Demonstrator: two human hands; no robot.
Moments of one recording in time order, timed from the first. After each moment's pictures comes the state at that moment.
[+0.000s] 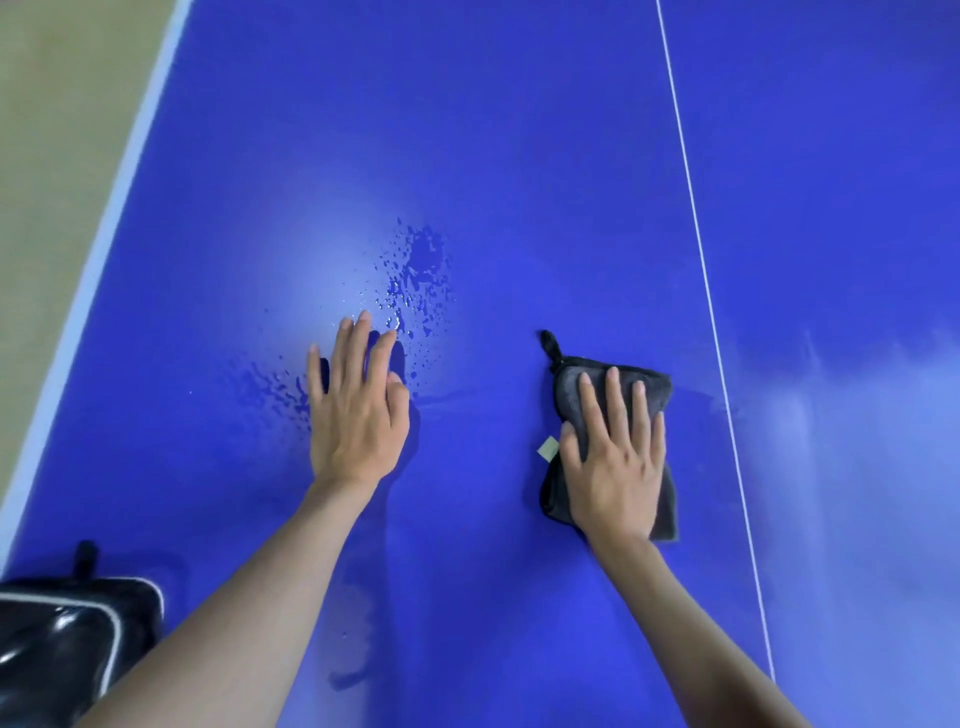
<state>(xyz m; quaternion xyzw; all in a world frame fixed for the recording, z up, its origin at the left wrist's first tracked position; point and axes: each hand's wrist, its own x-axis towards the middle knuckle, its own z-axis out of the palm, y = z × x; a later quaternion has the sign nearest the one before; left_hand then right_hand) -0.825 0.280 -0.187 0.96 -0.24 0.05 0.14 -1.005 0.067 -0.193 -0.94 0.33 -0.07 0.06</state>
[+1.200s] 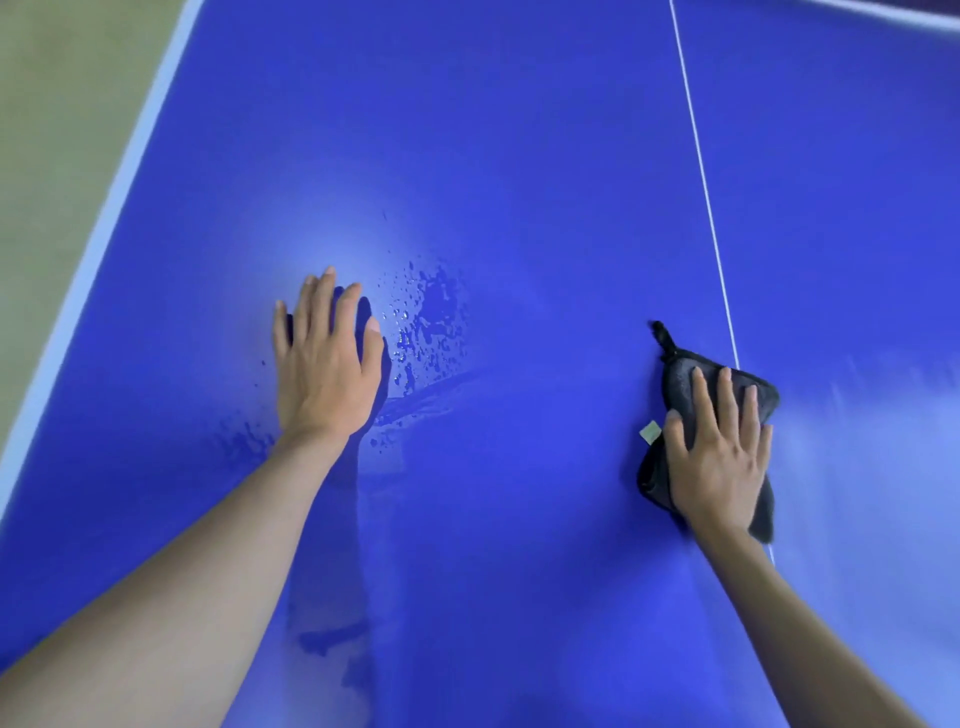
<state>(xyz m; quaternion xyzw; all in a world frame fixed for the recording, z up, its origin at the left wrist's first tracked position) -0.704 0.264 -0.188 0.97 -0.21 0.06 0.14 -0.965 -0.049 -0.194 -0.90 0.43 -0.07 0.08</state>
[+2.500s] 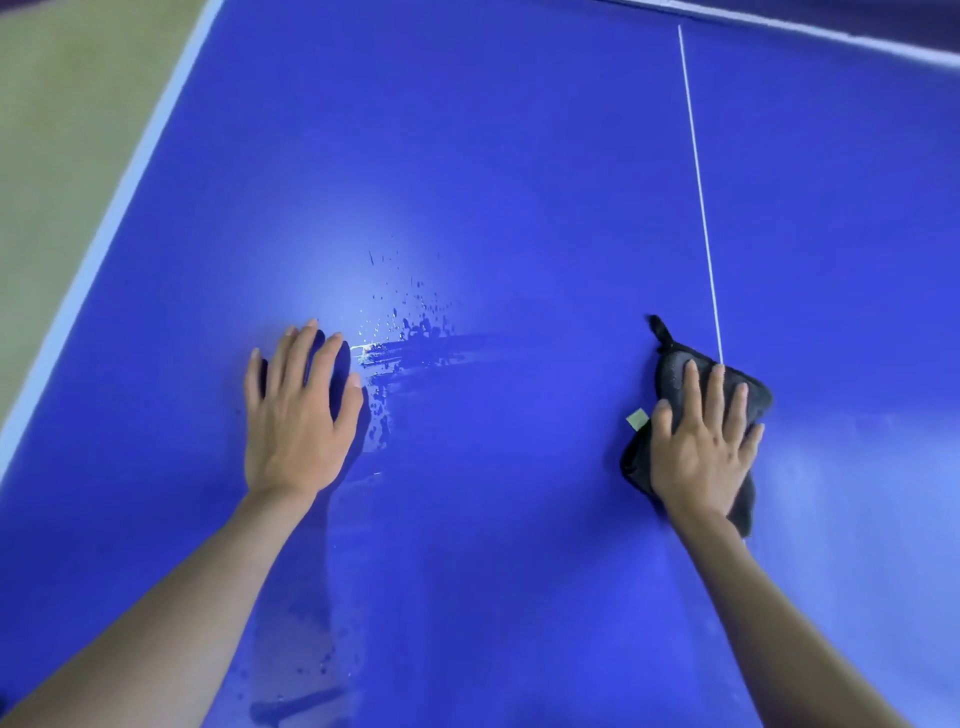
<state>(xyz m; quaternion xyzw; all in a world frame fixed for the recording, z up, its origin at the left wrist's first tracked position) -0.703 0.264 -0.185 0.97 -0.20 0.05 0.12 -0.892 -0.096 -0.197 -0.89 0.45 -0.04 0.06</state>
